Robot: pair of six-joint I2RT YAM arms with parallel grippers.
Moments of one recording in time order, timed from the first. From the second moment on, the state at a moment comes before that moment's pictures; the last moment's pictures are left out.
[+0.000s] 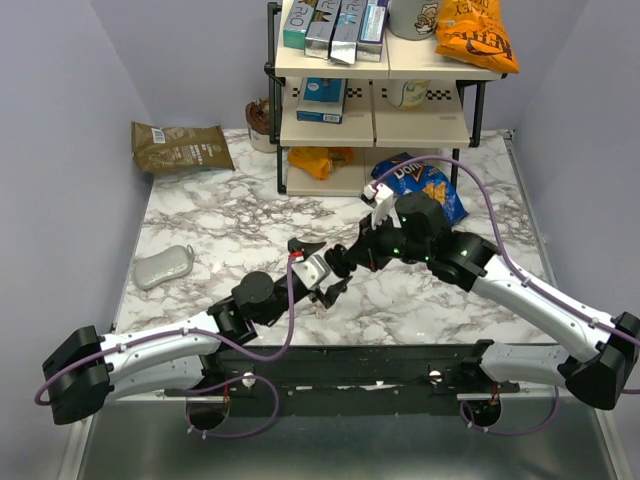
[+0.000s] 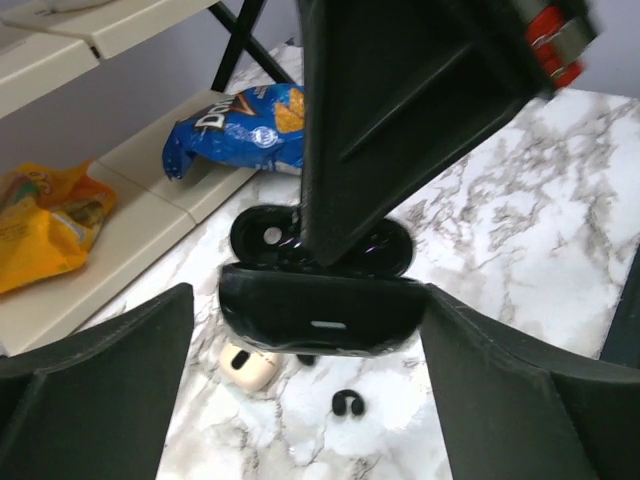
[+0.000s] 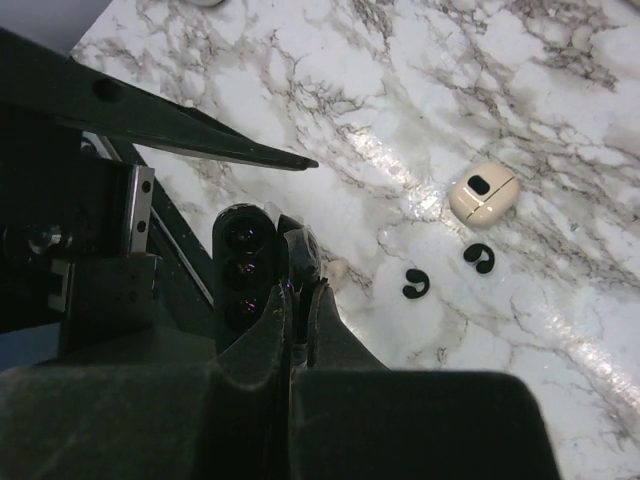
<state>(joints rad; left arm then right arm) -1.07 0.93 0.39 0.59 -0.13 0.16 0.82 1.17 1.07 -0.42 -0.21 0.24</state>
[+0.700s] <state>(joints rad) -0.81 0.89 0.54 0.39 0.45 -0.13 0.83 0.88 1.01 -0.38 -0.14 -0.03</state>
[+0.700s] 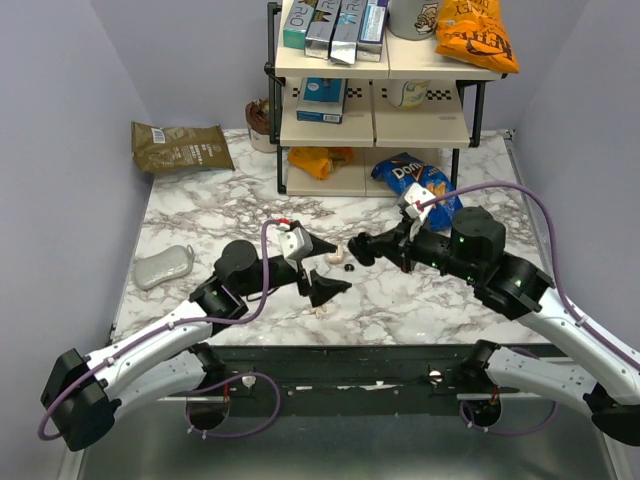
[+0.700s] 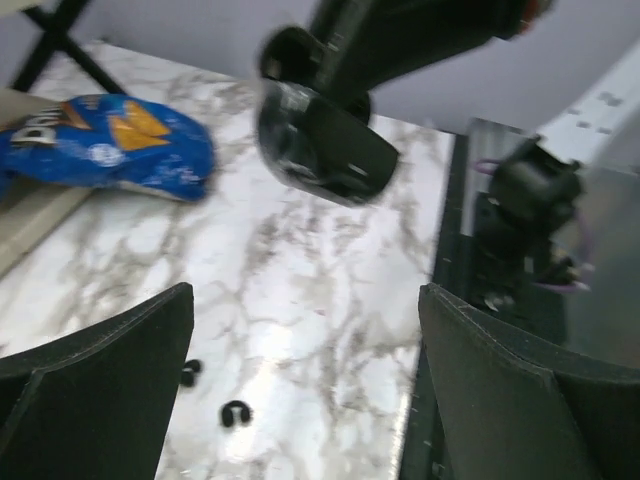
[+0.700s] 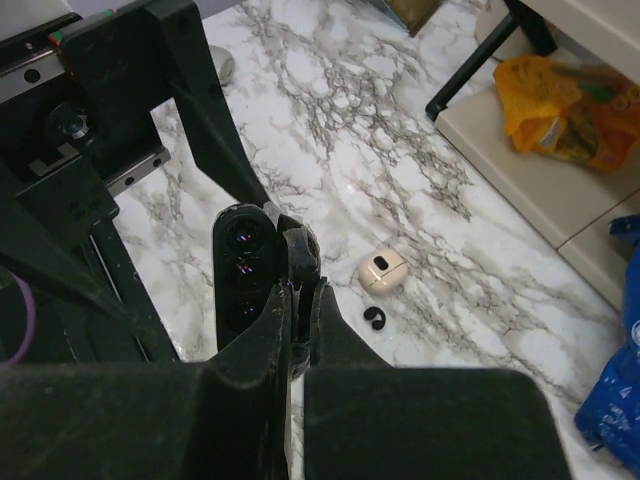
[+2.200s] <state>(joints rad) -0.74 1.05 0.67 0.39 0.87 -0.21 0.86 0.99 1.06 -0.43 -0.36 -0.18</state>
